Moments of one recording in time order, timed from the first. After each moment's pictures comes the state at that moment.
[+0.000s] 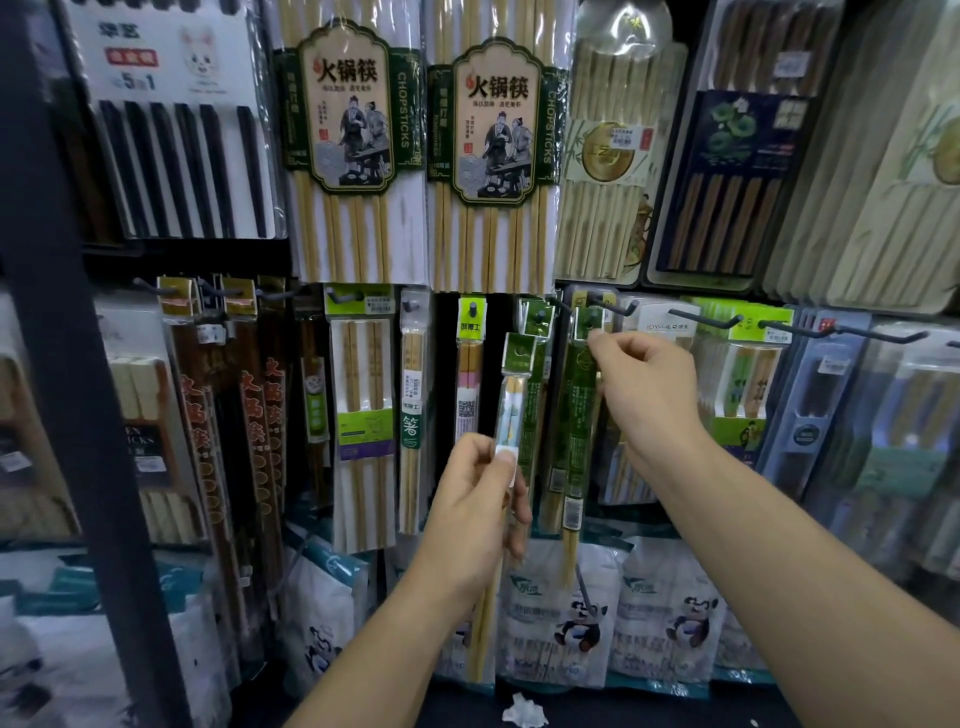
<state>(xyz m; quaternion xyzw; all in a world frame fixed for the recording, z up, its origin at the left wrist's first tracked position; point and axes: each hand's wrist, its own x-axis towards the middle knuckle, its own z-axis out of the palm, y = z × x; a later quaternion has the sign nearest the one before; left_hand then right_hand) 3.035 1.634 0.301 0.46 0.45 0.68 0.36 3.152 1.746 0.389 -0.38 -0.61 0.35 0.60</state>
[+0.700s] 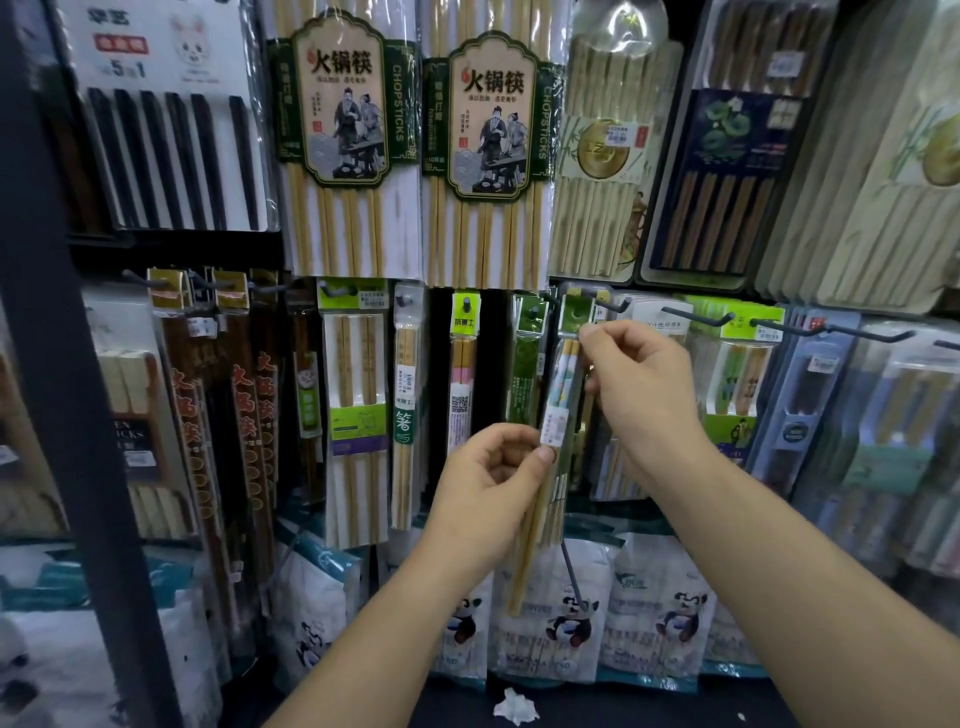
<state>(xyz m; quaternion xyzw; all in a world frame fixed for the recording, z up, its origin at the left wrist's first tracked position) 3.037 1.658 0.298 0.51 0.46 0.68 0.27 3.156 1.726 0.392 -0.31 -0.63 0.36 0.61</state>
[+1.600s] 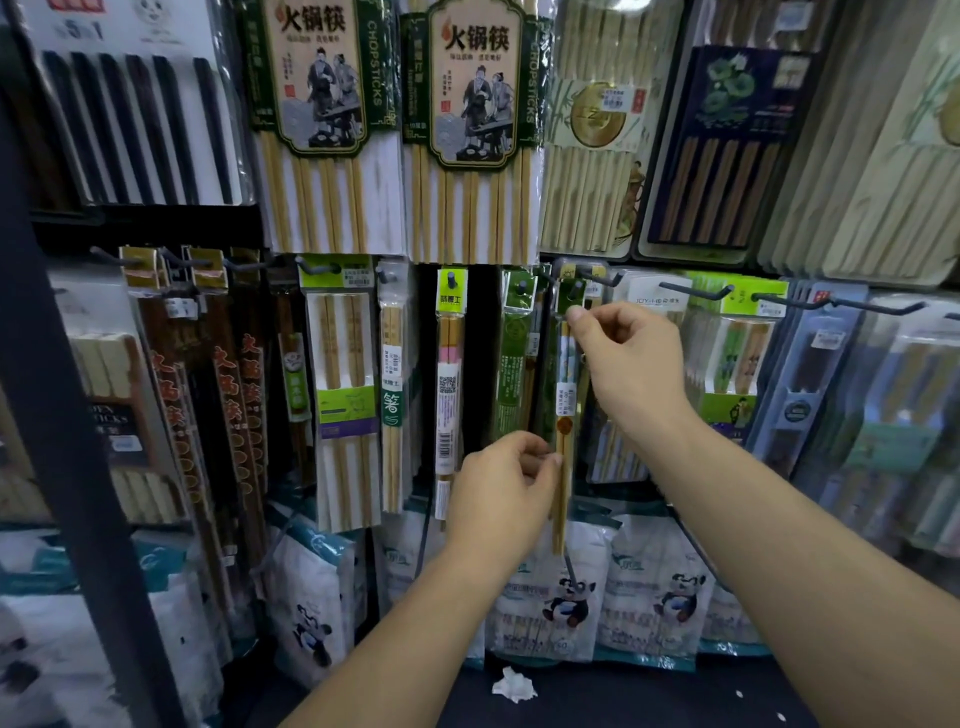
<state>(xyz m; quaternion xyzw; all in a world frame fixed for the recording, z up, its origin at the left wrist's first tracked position) 3.058 1.687 0.275 0.54 0.63 0.55 0.10 3.160 1.772 0.377 -0.35 -0.68 0.25 0.59</state>
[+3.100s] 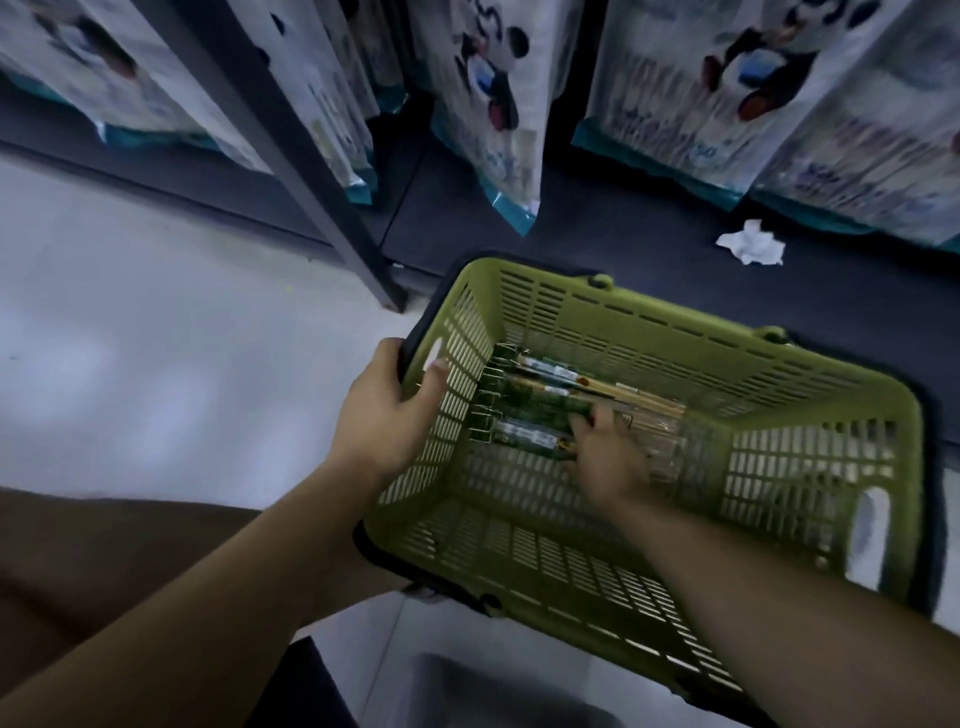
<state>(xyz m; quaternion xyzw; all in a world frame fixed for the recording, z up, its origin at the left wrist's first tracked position) 2.938 1.440 -0.101 0.19 0.88 0.33 0.28 3.143 1.591 -0.242 -0.35 -0.89 0.17 -0.25</state>
